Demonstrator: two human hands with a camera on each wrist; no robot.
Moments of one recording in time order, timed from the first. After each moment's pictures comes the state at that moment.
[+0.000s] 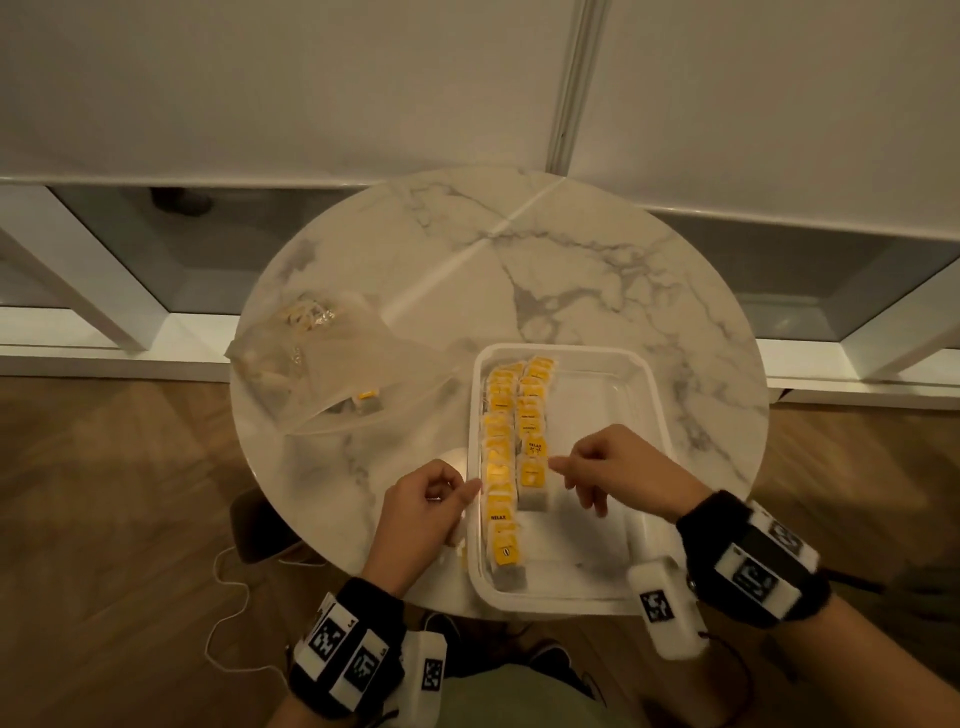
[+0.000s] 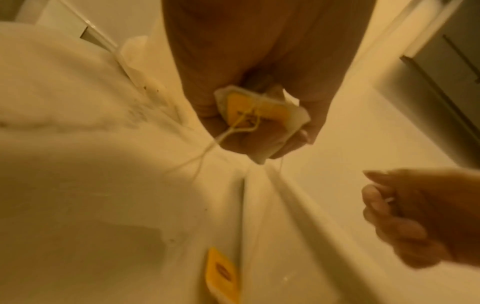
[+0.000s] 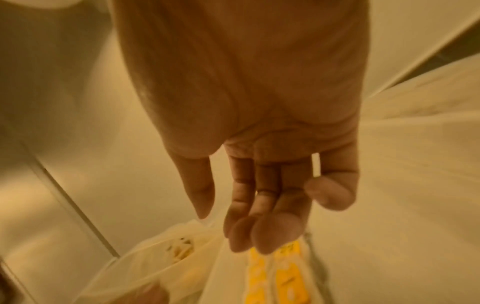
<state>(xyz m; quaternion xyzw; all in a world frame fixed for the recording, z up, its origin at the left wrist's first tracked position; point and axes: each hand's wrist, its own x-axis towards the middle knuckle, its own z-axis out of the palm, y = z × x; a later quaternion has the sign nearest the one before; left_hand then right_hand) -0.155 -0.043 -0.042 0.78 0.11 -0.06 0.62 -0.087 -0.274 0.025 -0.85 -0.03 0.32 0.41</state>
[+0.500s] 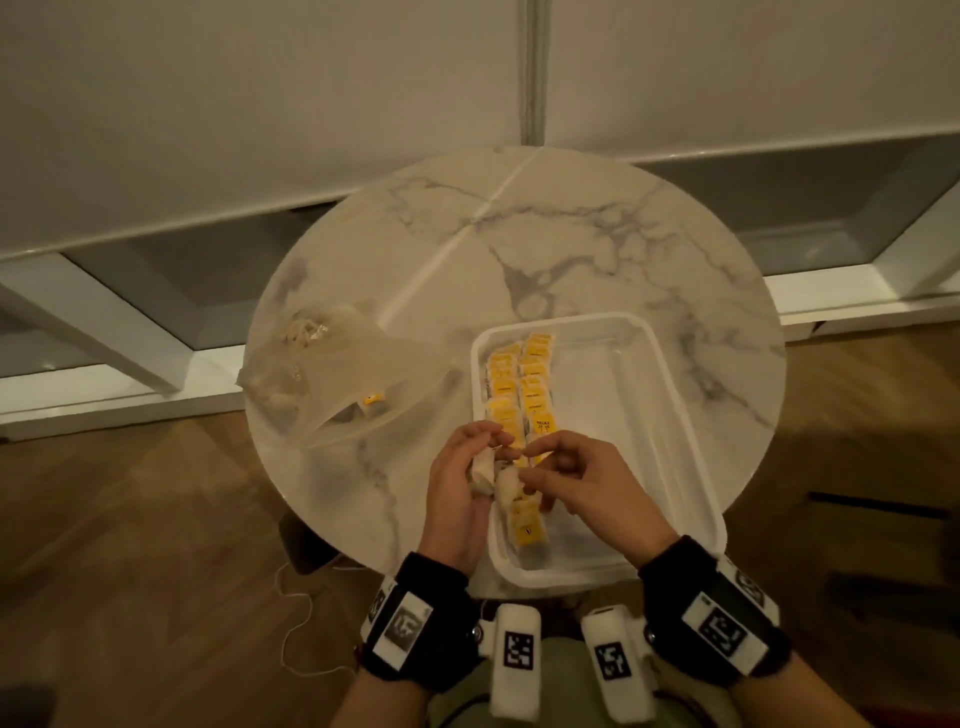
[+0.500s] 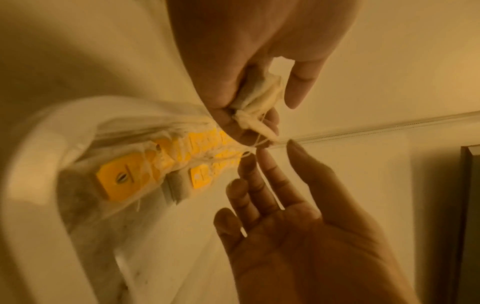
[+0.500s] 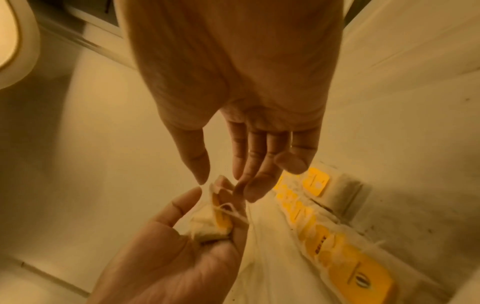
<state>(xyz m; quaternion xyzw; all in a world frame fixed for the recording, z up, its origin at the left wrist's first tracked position) -0.141 -0.090 0.001 0.43 0.23 -0.08 0.87 -0.145 -0.234 -0.001 -0.71 0.04 0.18 0.68</state>
